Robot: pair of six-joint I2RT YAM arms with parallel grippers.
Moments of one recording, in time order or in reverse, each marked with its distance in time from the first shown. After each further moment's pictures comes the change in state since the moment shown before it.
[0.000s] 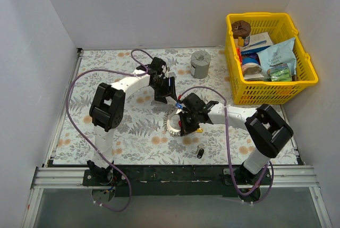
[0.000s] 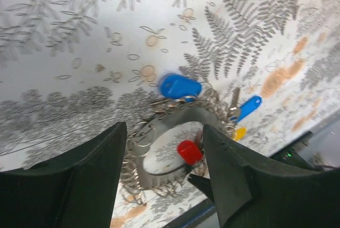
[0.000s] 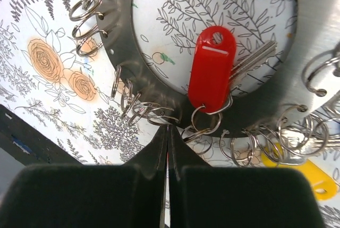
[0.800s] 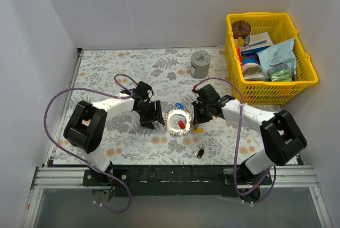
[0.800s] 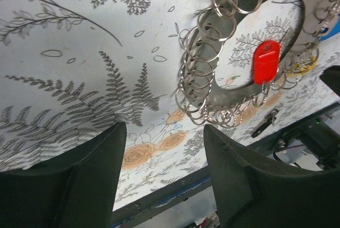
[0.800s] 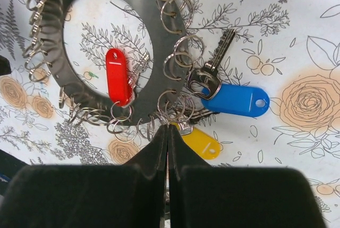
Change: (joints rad) left arm 0.002 -0.405 -0.596 0.086 -0.057 -0.084; right arm -0.170 -0.138 -0.004 -0.092 0.116 -0.092
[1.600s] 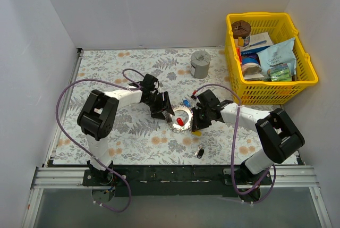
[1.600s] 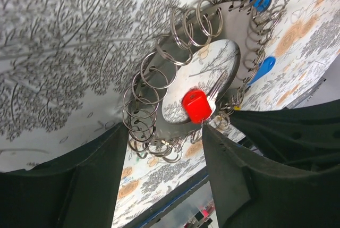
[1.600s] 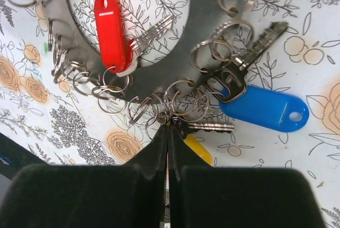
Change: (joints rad) left arm 0.000 0.195 0.152 0.145 0.145 -0.069; right arm -0.002 0.031 -0.091 0.077 -0.091 0.005
